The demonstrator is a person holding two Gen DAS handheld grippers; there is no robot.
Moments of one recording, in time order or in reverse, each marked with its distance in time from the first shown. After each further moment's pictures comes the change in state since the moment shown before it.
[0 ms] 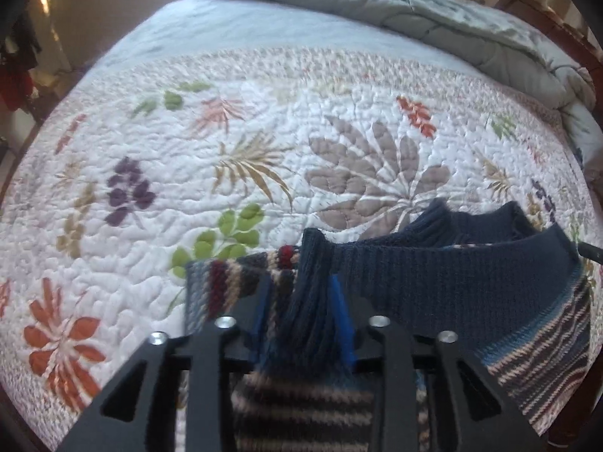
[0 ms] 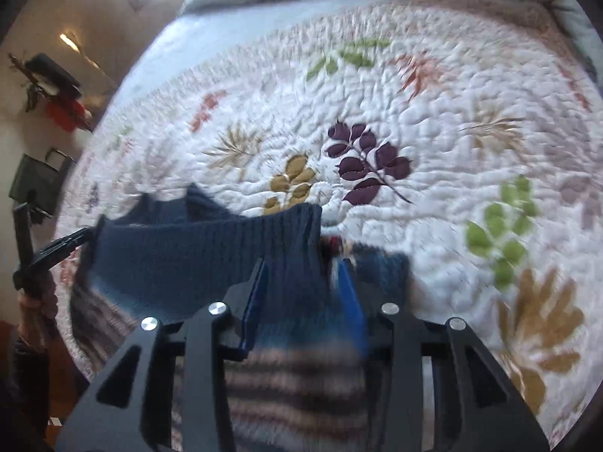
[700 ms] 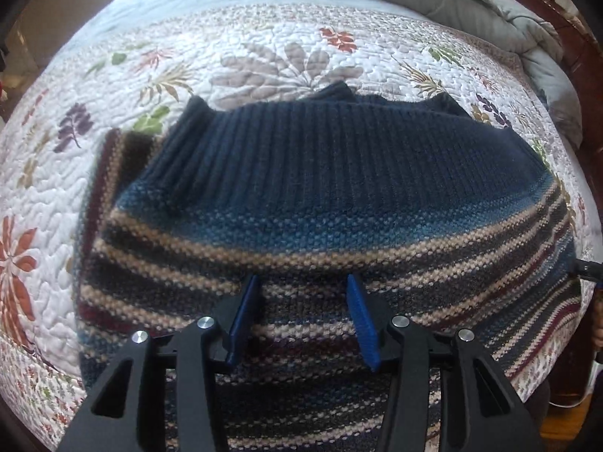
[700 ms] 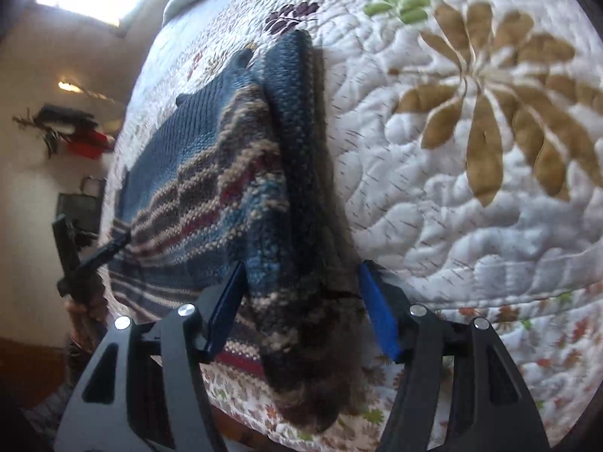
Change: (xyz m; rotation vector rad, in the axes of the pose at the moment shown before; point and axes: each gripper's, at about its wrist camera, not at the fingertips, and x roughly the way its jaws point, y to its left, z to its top) left arm 0.013 -0.067 -0.081 0.074 0.132 -0.108; right arm -0.004 -0.062 -0.137 0.255 0.124 0.225
